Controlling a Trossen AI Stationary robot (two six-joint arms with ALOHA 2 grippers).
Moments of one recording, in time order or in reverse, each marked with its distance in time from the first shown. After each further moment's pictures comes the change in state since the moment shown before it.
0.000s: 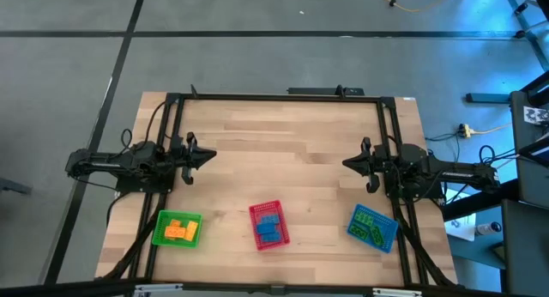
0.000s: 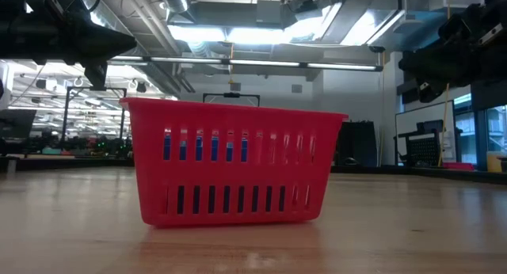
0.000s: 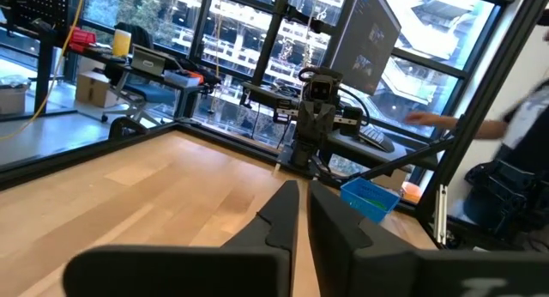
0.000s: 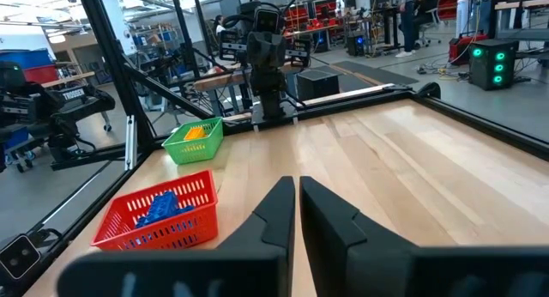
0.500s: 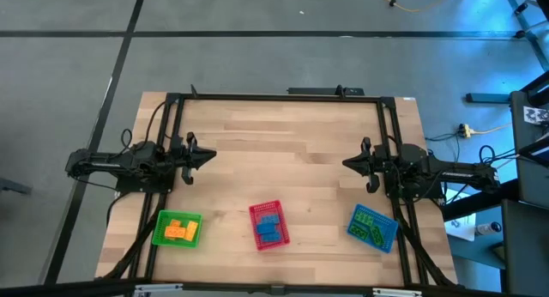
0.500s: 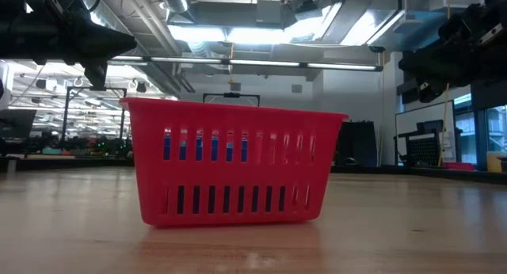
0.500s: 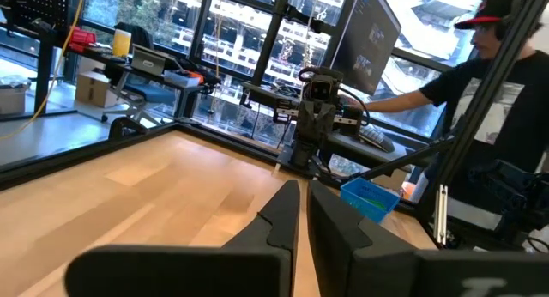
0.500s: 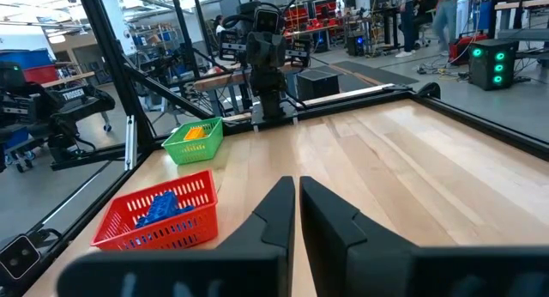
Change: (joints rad) left arm 0.000 0.000 0.000 0.000 0.000 0.000; right arm 0.000 0.000 0.000 0.000 0.000 0.000
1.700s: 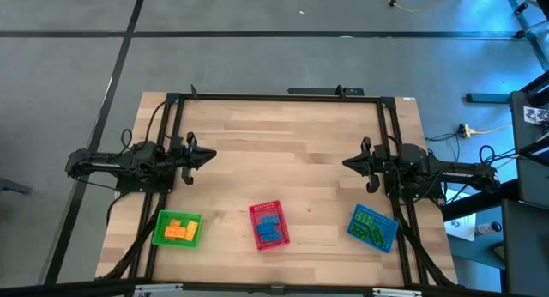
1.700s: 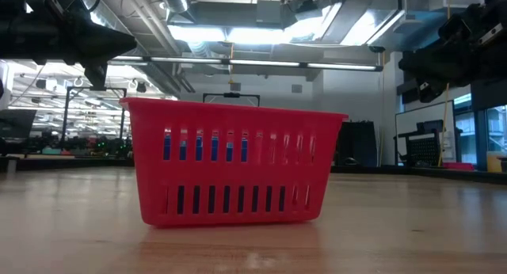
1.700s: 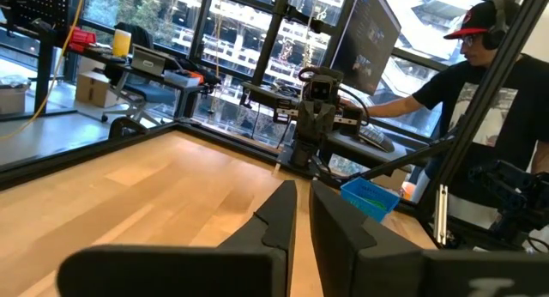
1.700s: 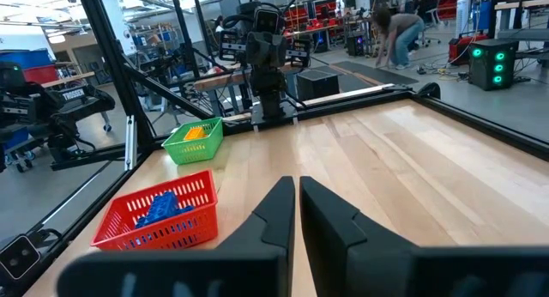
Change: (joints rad) left arm 0.000 0.000 0.000 0.000 0.000 0.000; right arm 0.000 0.000 0.000 0.000 0.000 0.000
